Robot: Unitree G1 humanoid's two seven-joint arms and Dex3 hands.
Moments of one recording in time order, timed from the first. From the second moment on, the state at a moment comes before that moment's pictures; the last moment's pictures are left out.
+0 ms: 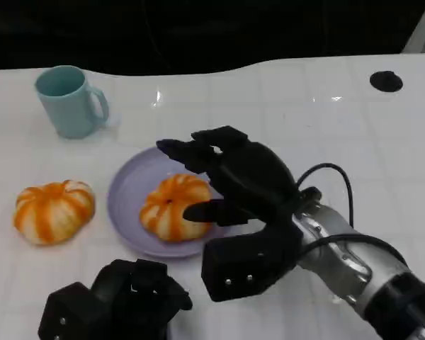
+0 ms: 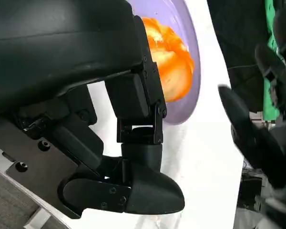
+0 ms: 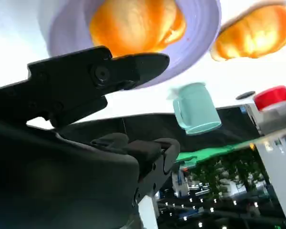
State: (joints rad) left arm 0.04 -0.02 -0.04 0.41 -0.06 -0.36 -0.28; right arm -0.60 -0.07 0.57 0.54 -0.73 -0.27 -0.21
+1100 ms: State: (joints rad) left arm 0.03 -0.02 -0.03 0.42 -0.06 -0.36 -0.28; right arm -0.13 -0.24 0.24 0.45 -0.35 -0.88 -0.16
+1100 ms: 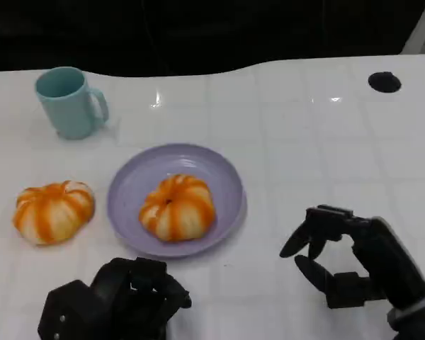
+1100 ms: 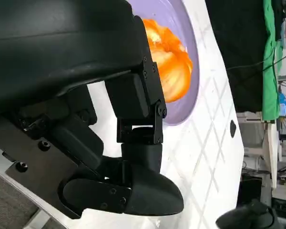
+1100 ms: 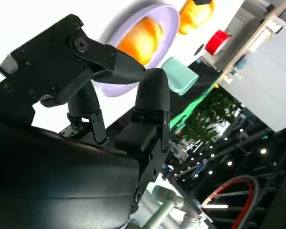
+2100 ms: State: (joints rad) left arm 0.02 0.00 -0.02 0.44 -0.07 -0.36 -0.28; right arm 0.05 -0.24 0.17 0.42 -0.30 -0.83 -0.05
